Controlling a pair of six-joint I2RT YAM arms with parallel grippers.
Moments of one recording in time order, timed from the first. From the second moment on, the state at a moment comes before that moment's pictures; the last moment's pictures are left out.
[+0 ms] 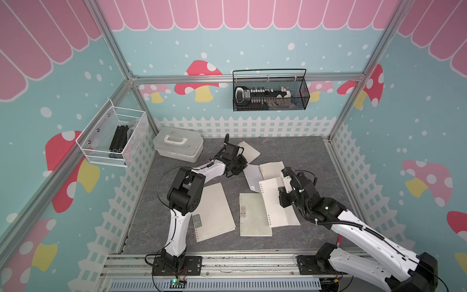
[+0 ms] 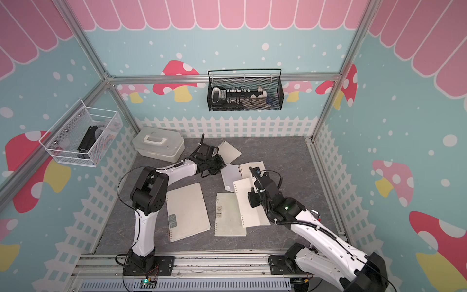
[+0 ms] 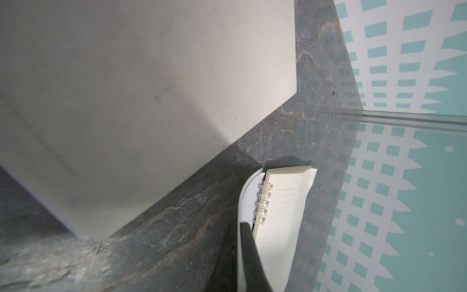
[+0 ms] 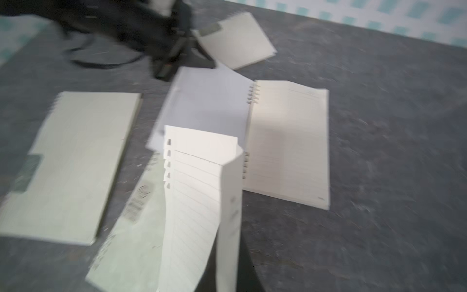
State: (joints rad) left arm -0.45 2.15 1.56 -0.20 0.28 -1.07; right arm 0.60 1.04 0.79 -0.53 0.22 0.28
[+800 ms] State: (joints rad) left arm -0.43 2.20 1.73 -0.31 0.27 -0.98; right arm 0.28 1.39 0.86 -0.77 0.46 0.43
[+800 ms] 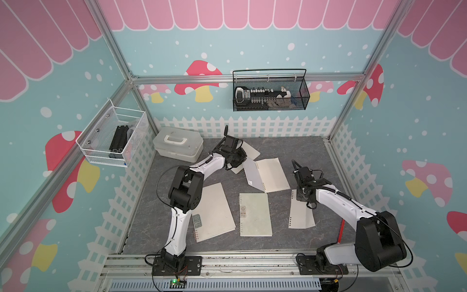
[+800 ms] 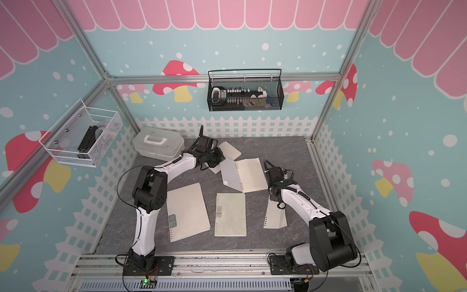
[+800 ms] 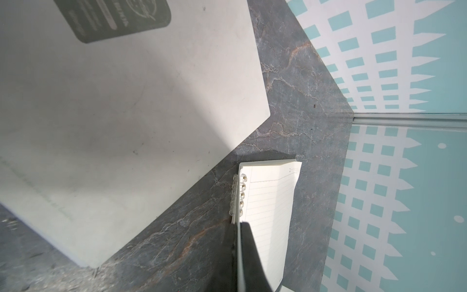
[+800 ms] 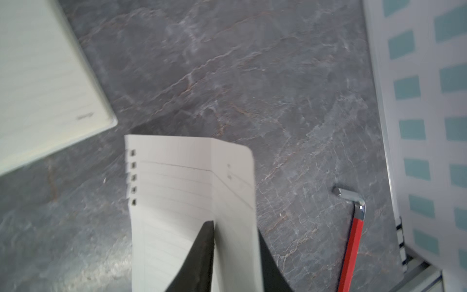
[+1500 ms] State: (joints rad) left arm -0.59 2.33 2.08 -0.37 0.26 -0.99; right arm 0.24 1.21 0.79 -0.61 0.09 0.34
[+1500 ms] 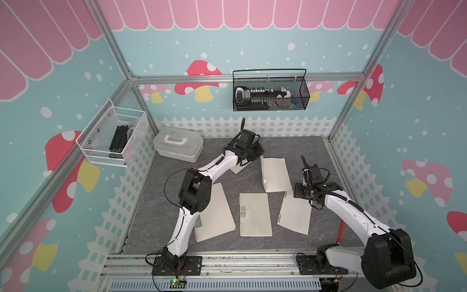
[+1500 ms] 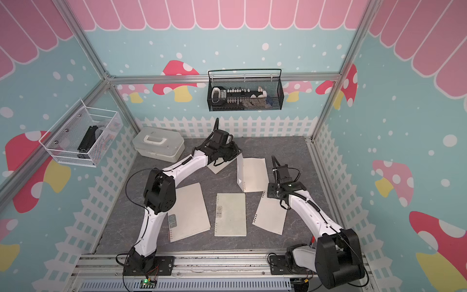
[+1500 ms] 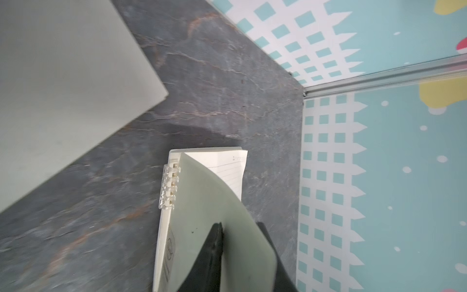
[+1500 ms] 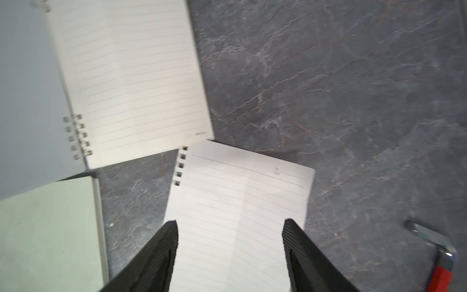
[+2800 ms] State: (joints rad) left arm -0.68 2.34 2.21 -0.48 0.04 -0.99; right arm 0.49 1.07 0.70 -0.34 0.01 0.20
